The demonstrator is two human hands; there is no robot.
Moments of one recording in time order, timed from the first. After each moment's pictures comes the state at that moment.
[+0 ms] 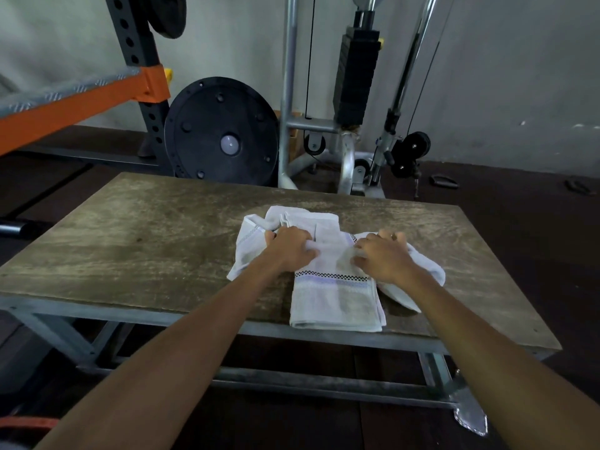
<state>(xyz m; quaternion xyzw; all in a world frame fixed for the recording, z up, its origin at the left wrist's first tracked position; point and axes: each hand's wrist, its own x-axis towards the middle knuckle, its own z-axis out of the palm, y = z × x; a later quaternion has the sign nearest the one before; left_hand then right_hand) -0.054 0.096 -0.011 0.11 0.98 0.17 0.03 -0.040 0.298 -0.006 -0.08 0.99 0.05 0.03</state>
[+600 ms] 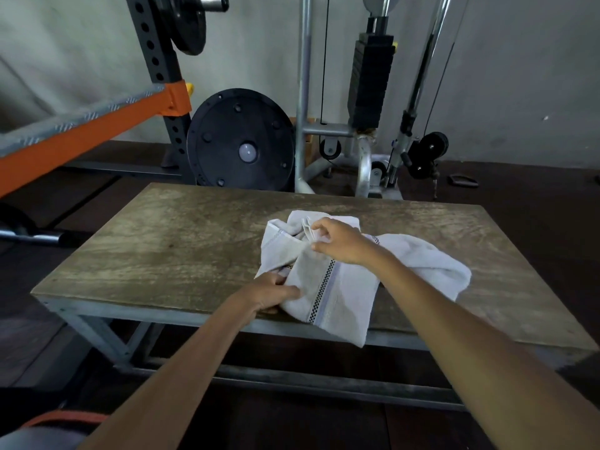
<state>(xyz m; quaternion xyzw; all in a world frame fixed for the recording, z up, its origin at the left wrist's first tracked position) 0.020 0.021 -0.024 -0.07 0.82 0.53 0.23 -0.046 0.195 0.019 -0.15 0.96 -0.25 0.06</state>
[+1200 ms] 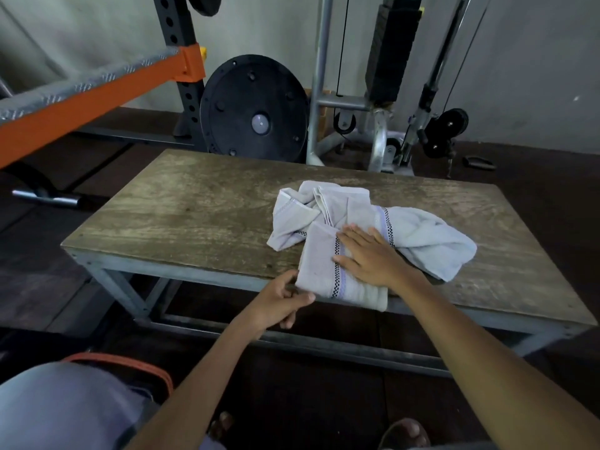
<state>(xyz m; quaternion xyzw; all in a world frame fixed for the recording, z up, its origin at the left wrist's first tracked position) 0.098 0.016 -0.064 0.00 0.74 0.64 0.21 0.006 0.235 -0.046 -0.22 0.97 -0.01 0.05</state>
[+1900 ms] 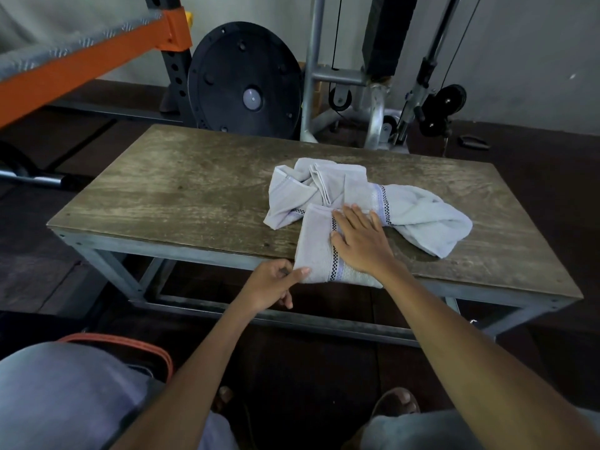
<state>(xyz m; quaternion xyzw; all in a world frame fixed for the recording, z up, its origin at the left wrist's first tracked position) 0.097 0.010 -0.079 -0.02 0.80 0.58 0.16 0.015 0.216 -0.066 -0.15 0.99 -0.05 -0.01</state>
